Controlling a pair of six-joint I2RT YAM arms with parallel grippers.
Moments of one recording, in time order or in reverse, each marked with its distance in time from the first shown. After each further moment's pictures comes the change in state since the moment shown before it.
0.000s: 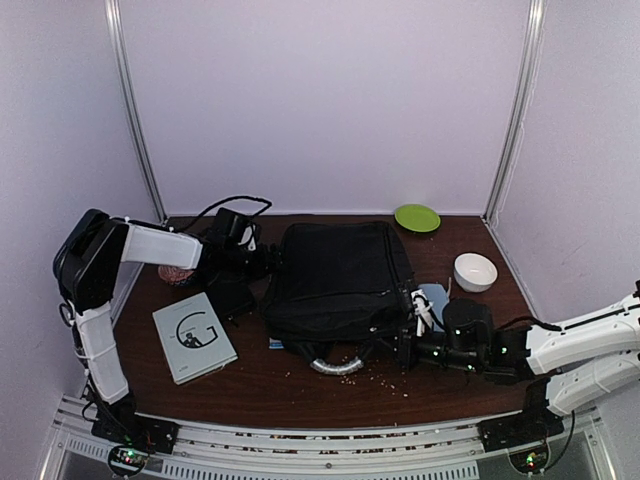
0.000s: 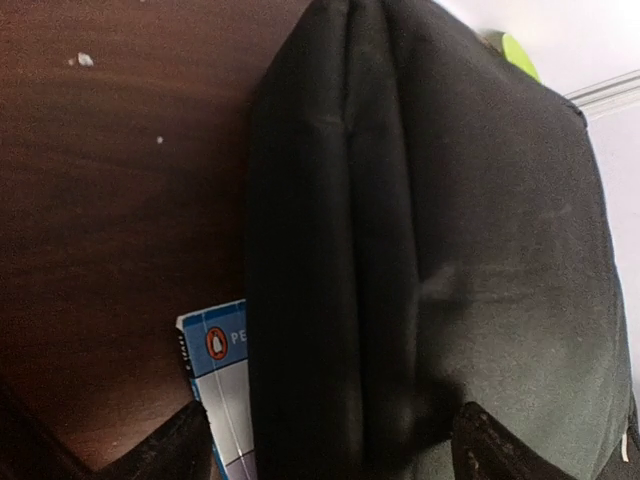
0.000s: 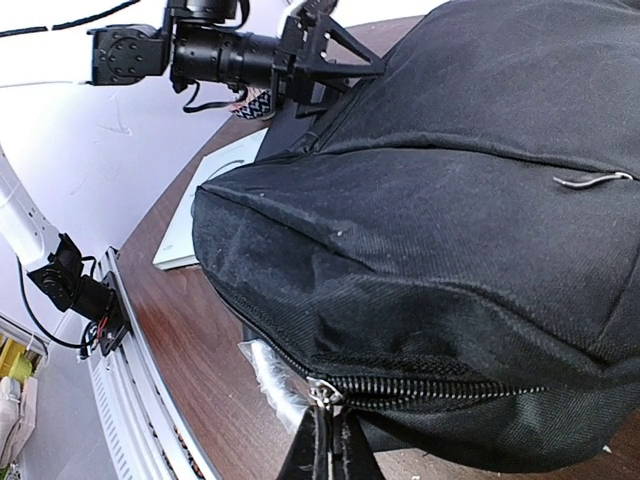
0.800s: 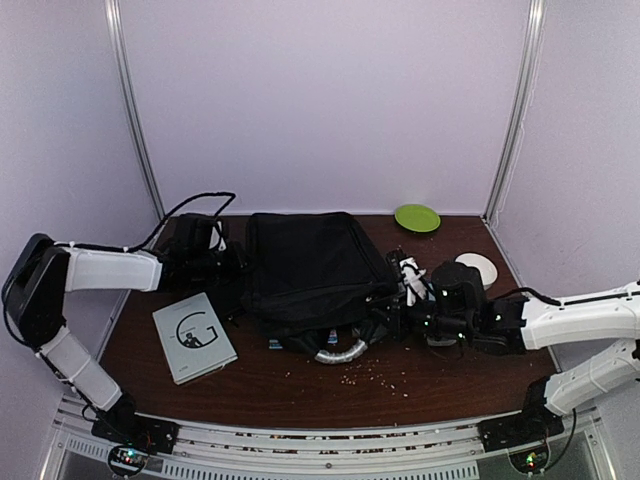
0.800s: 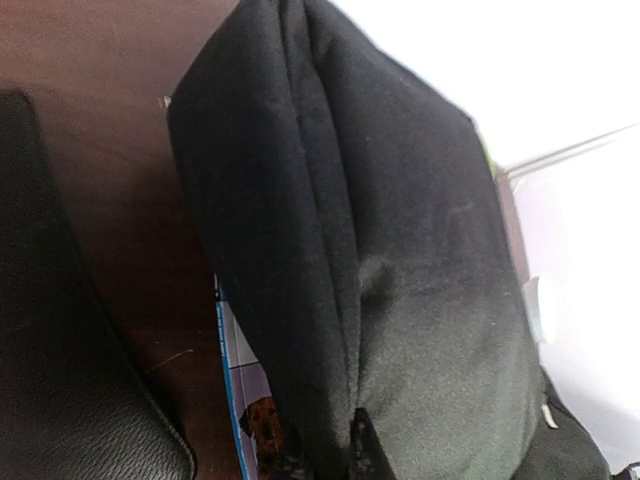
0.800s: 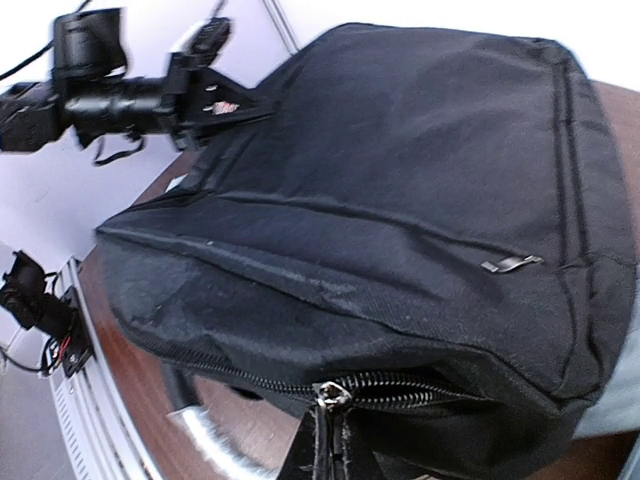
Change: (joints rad) left arm 0.009 -0.321 -0.304 0.162 -0.056 -0.135; right arm -0.083 0.049 0.204 -0.182 -0.004 -0.155
